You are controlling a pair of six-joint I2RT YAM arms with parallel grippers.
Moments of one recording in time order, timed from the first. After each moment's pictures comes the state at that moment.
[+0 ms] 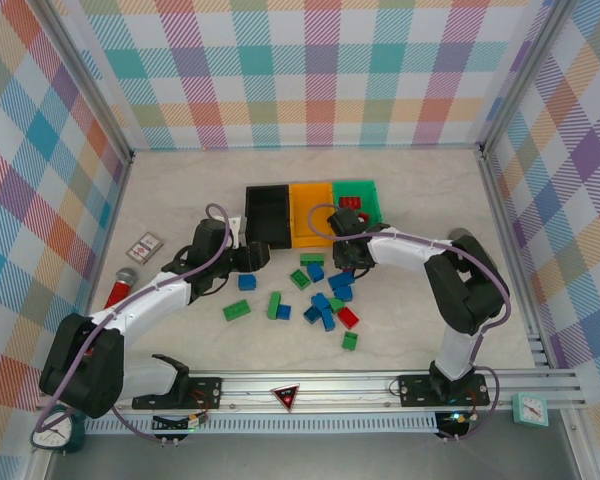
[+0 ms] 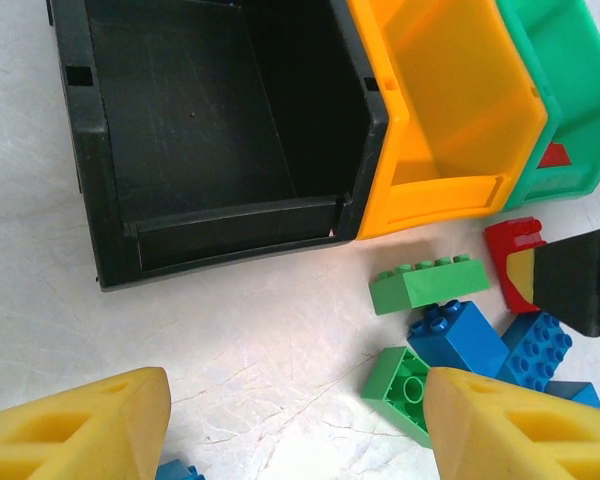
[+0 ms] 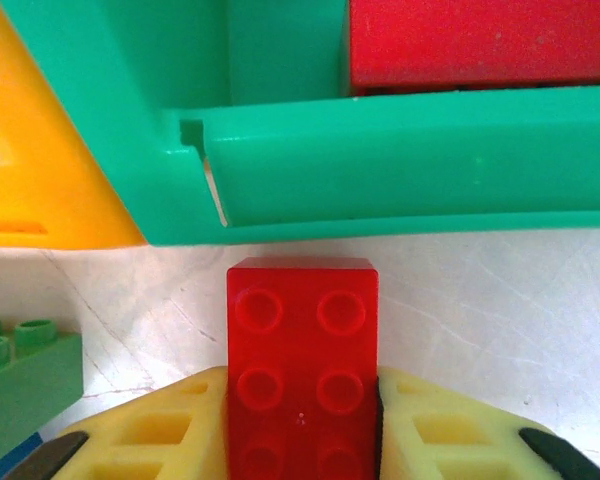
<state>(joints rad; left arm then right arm) -0.39 1.25 0.66 -0.08 0.19 -0.42 0.63 1.79 1.08 -0.48 0.17 0.54</state>
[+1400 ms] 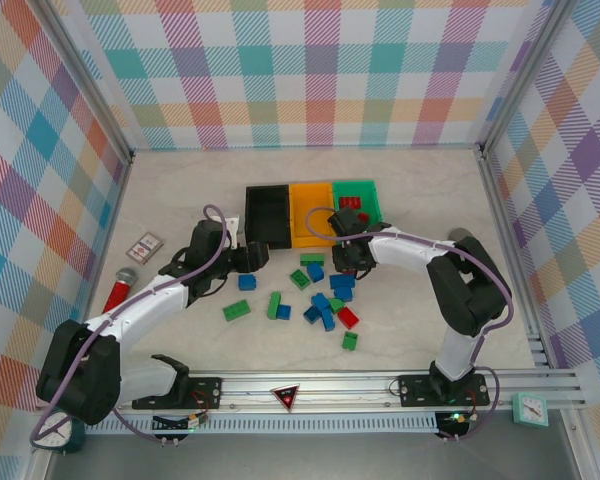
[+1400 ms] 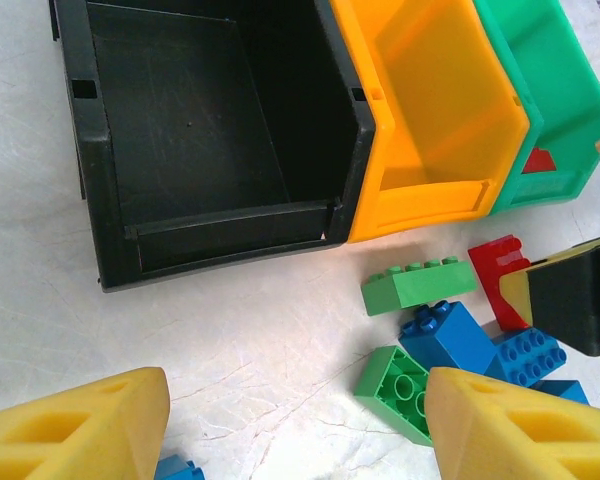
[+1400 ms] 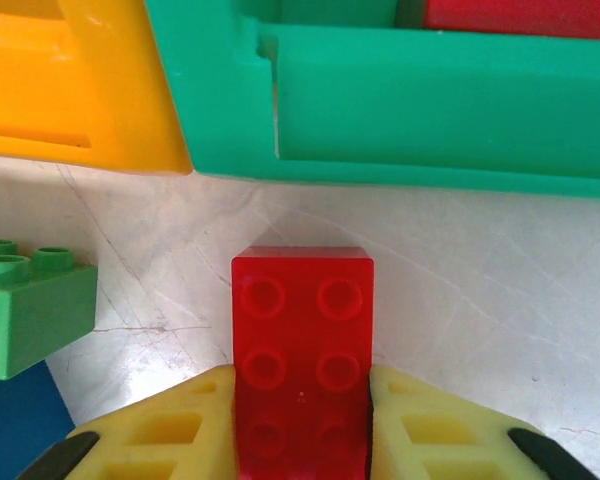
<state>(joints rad) -0.39 1.22 0.65 -0.09 0.19 -0.42 0.63 1.77 1.09 -0.53 0.12 0.46</state>
